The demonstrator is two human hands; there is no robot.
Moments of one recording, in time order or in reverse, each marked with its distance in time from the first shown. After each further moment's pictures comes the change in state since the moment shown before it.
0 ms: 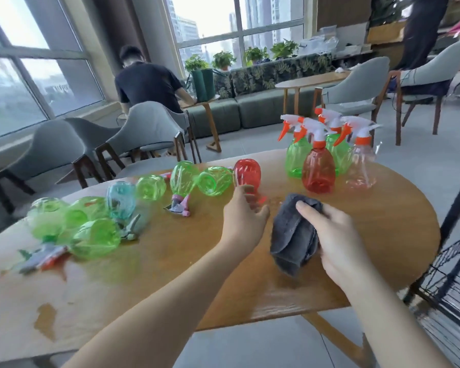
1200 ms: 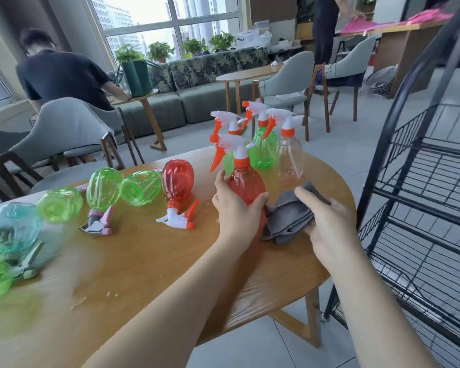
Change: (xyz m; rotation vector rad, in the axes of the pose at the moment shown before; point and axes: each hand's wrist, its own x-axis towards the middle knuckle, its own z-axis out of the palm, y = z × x) left_hand 0.018 0.028 0.128 -0.181 -0.033 0.072; right_hand 0.034 -0.019 -0.094 0.143 0.347 -0.020
